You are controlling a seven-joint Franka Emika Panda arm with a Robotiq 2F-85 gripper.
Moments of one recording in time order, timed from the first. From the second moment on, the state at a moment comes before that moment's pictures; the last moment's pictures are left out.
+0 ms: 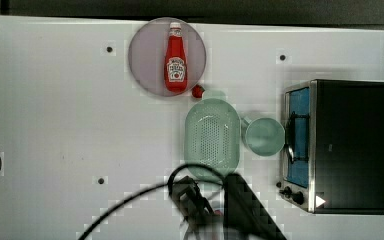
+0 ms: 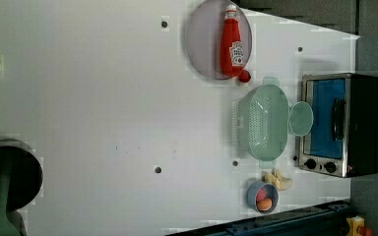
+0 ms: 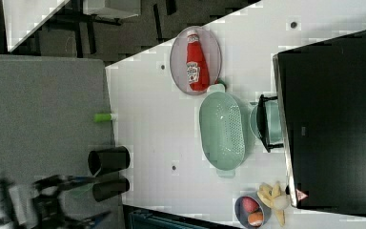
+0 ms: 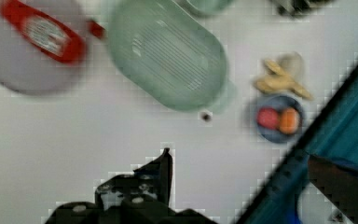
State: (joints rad) arm -0.01 -0.60 -0.01 -2.09 -0.01 -0.01 0.13
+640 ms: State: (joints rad) arm -0.02 -0.24 -0.01 -2.23 0.00 0.40 0.15
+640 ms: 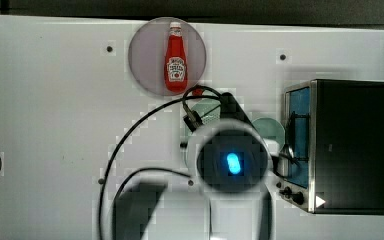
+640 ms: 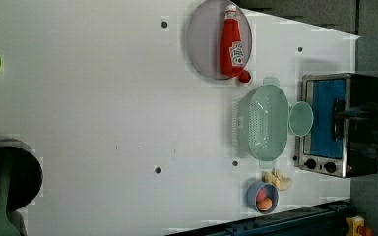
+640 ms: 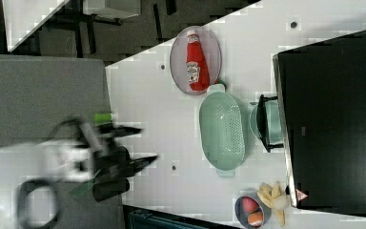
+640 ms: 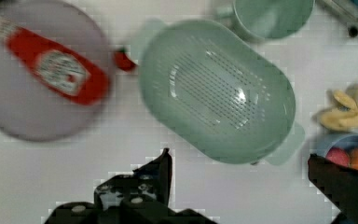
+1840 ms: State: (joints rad) arm -0.02 0.34 0.04 -2.38 -0.03 1.10 0.67
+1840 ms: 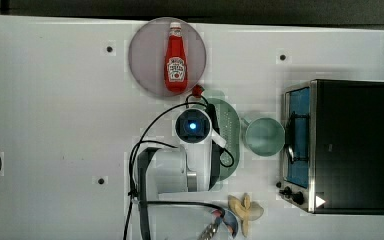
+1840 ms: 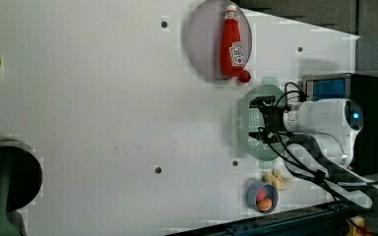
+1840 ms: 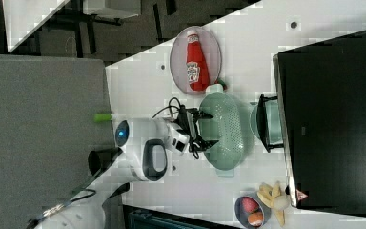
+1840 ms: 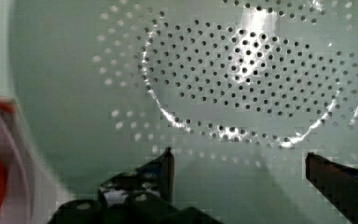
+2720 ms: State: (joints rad) arm 0.02 0.38 0.18 -2.40 0.00 1.19 0.82
